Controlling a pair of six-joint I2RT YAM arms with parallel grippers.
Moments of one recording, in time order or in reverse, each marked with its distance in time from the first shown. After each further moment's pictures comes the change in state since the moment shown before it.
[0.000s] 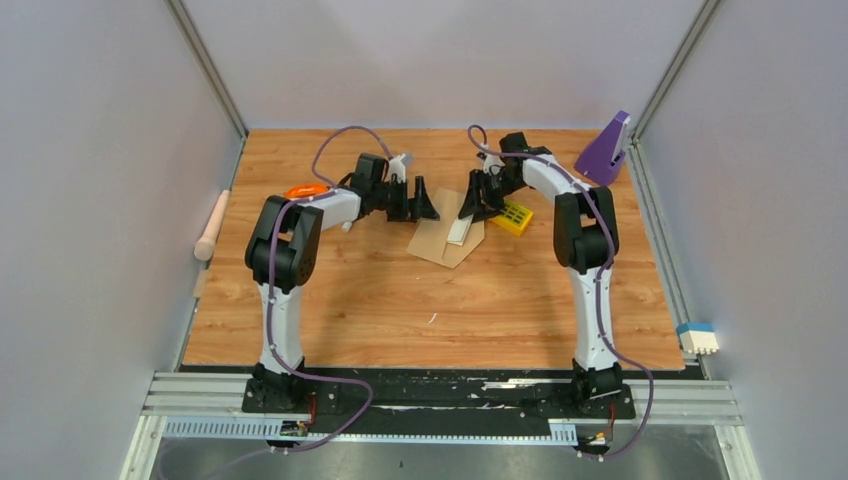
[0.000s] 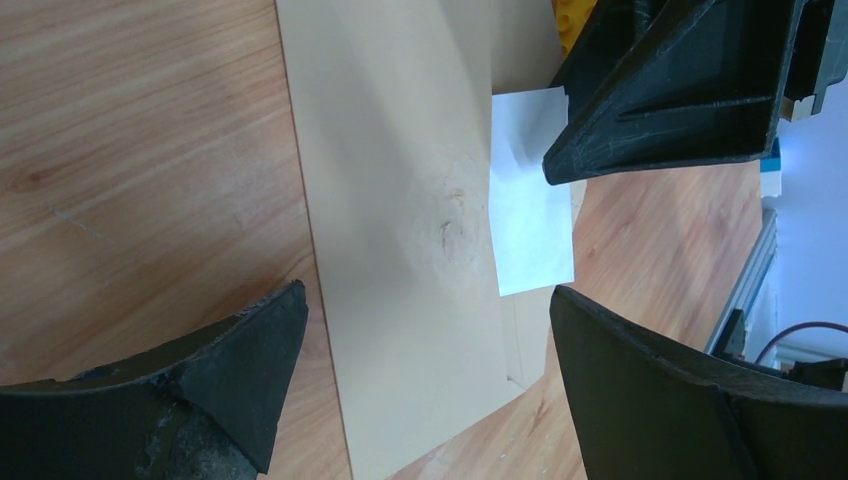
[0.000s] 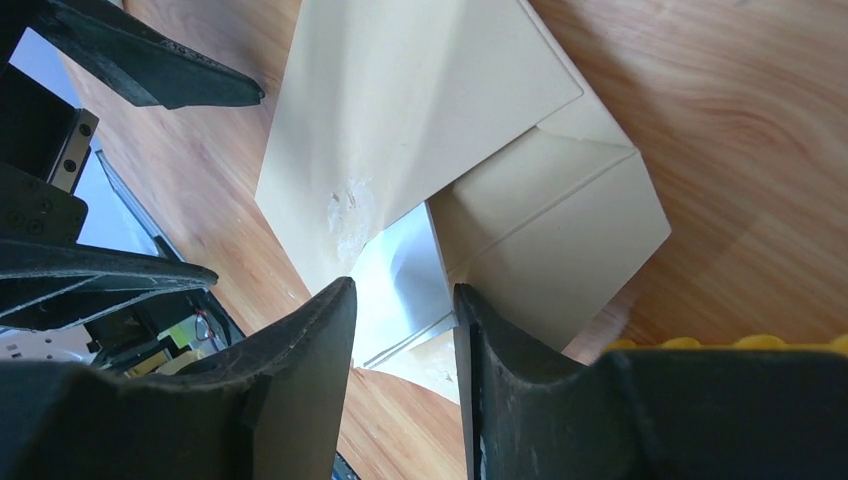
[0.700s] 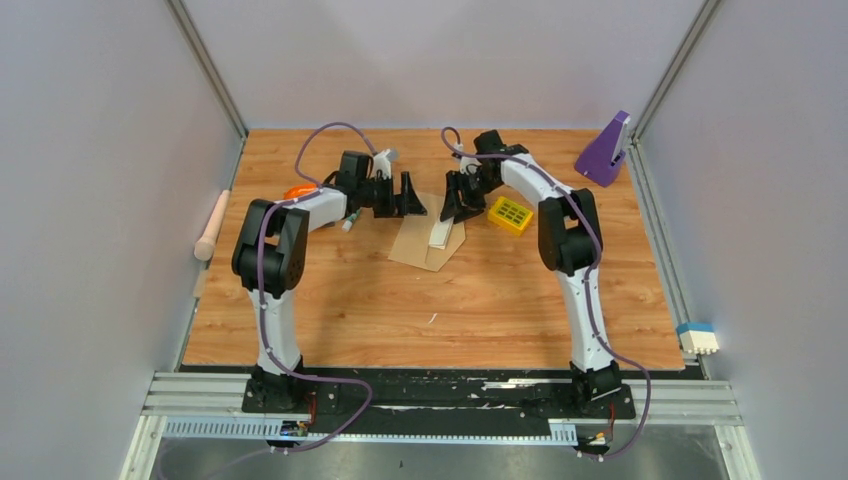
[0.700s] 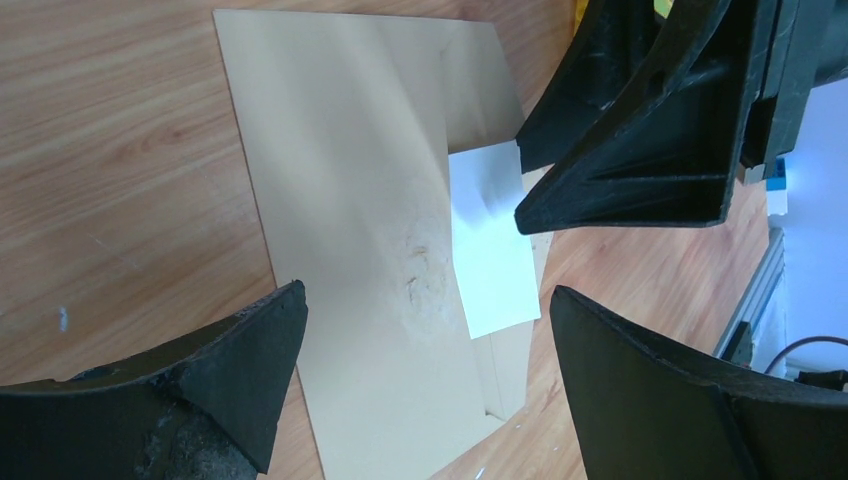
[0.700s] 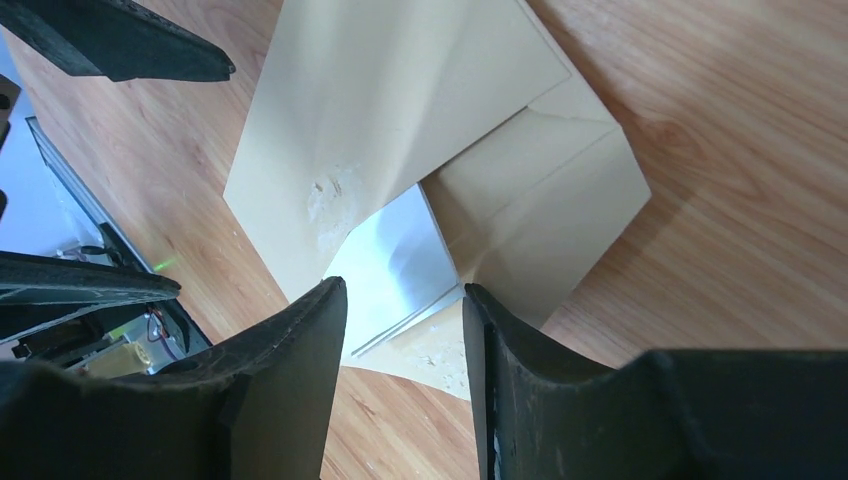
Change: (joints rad) left arm 0.066 -0.087 -0.054 -0.032 -0.014 0.029; right arm 0.108 0.043 0.108 -0.026 0.065 -0.041
